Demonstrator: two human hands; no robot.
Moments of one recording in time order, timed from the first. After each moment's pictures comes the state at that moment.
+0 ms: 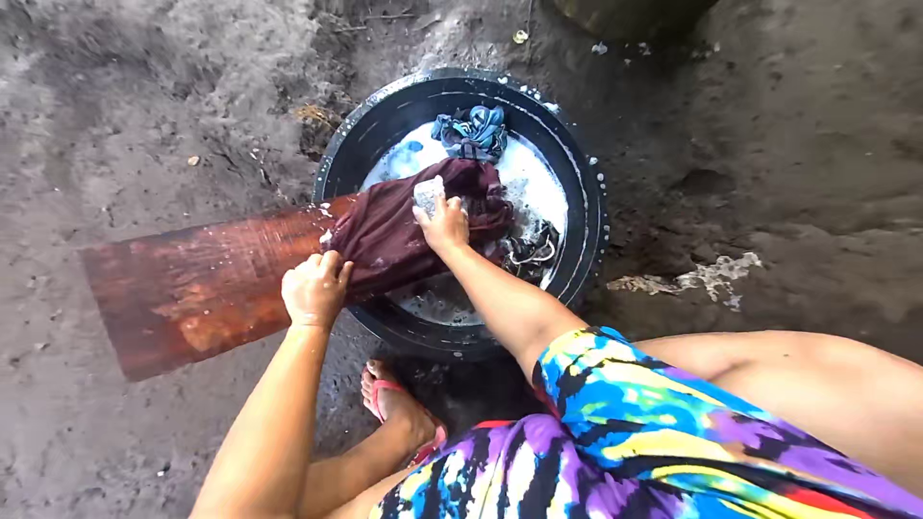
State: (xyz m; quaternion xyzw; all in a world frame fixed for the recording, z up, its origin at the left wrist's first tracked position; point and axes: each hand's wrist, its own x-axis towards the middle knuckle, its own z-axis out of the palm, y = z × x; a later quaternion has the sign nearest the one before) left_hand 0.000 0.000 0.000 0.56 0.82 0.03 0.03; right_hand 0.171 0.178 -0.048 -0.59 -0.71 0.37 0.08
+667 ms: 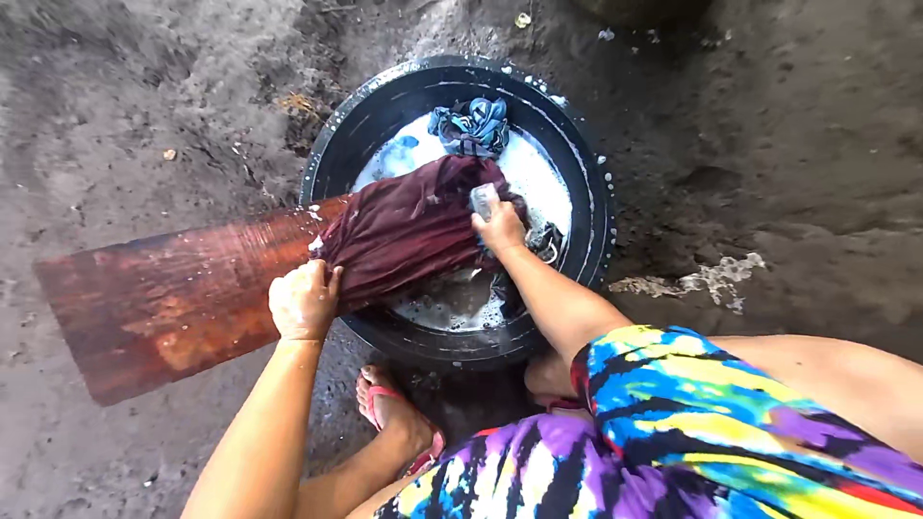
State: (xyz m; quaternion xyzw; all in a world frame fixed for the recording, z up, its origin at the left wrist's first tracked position) left_hand 0.002 0.008 0.004 0.52 0.85 -0.01 0.07; right_hand 0.272 0.232 -0.088 -0.65 -0.69 0.32 0.01
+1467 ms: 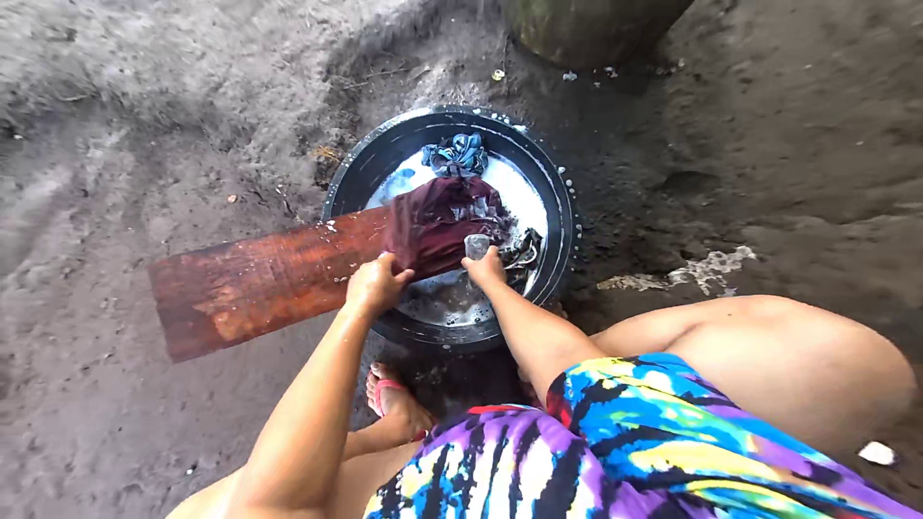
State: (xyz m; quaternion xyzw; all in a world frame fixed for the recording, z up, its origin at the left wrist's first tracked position) left_hand 0.107 0.046 0.080 0.51 0.81 -0.02 0.29; right_hand 0.296 0.143 -0.055 -0.73 -0.49 0.48 0.04
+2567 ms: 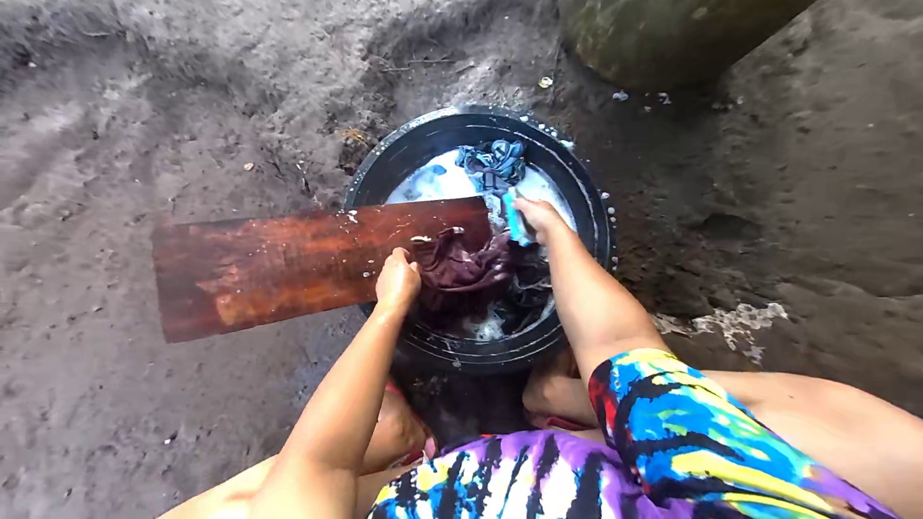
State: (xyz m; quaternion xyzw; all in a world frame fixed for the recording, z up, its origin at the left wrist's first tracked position) left_hand 0.097 0.068 0.007 0.34 0.88 0.09 0.32; right_hand 0.300 0.286 -0.043 -0.64 -0.48 0.58 0.14
